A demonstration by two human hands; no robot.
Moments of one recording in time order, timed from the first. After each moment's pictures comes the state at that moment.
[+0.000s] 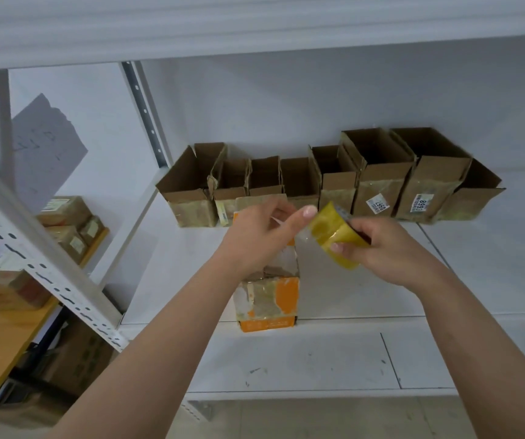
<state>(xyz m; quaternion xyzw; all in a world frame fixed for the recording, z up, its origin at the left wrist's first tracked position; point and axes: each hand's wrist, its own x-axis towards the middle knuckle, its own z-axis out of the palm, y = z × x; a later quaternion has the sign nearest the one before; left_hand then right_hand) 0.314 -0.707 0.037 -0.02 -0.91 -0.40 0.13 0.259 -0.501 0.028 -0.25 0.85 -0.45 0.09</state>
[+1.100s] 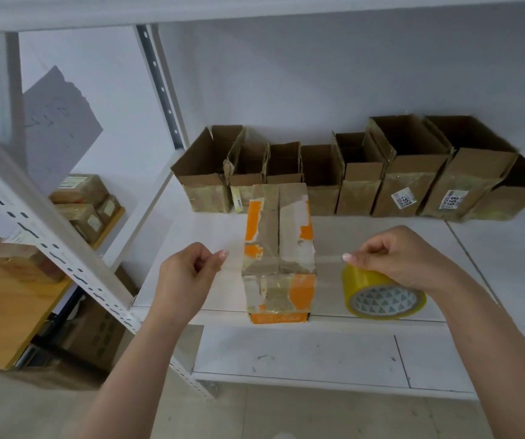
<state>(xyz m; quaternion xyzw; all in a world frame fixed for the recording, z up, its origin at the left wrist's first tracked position) 0.378 -0.791 -0.047 0.19 -0.87 -0.38 0.25 0.231 -0.499 -0.009 -0.23 0.85 -0.43 0.18</state>
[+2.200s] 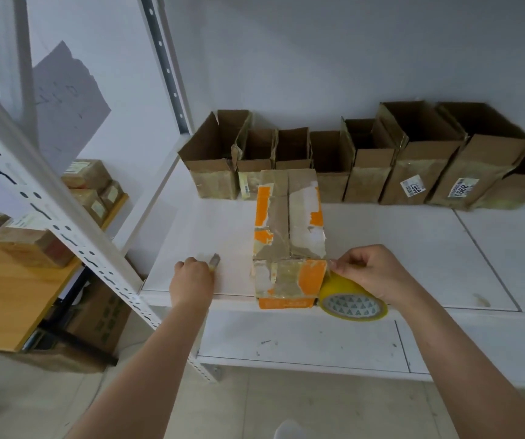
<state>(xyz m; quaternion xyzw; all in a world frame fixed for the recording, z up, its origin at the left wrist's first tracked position) 0.355 -0.827 -0.135 0.34 -0.94 -0.09 0.01 0.255 -0.532 -0.065 -0.17 0.85 -0.47 0.18</state>
